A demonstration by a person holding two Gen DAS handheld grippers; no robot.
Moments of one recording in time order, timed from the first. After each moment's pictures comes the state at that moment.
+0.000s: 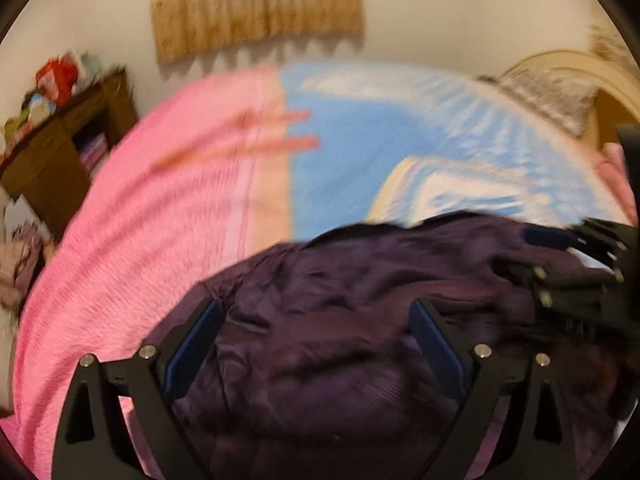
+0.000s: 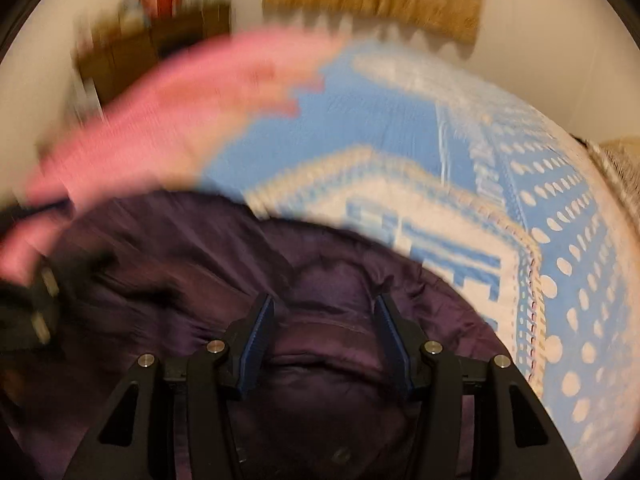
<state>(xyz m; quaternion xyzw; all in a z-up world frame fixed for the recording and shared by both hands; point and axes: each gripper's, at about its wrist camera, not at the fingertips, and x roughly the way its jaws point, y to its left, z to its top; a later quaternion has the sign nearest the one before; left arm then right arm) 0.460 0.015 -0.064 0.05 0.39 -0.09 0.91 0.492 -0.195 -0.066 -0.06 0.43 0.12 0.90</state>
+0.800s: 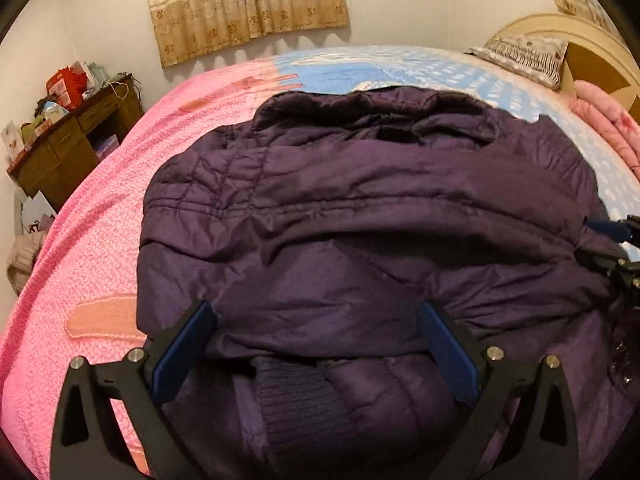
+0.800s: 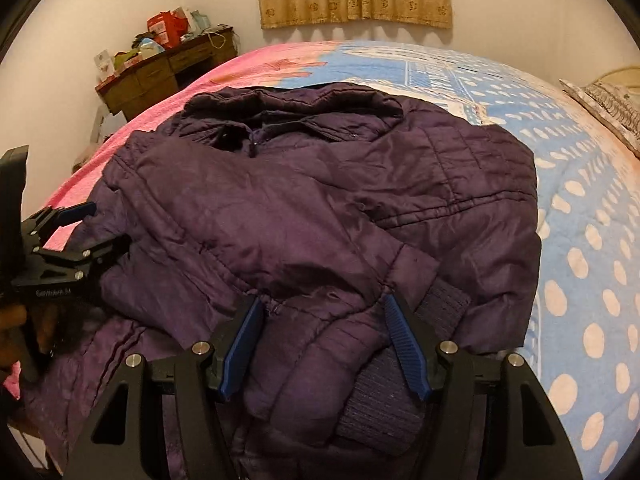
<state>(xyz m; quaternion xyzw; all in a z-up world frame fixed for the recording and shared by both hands) 0.324 0.033 -0.139 0.10 0.40 -0.07 0.91 0.281 -0.234 -0.133 -0.03 0.43 0.12 0.90</state>
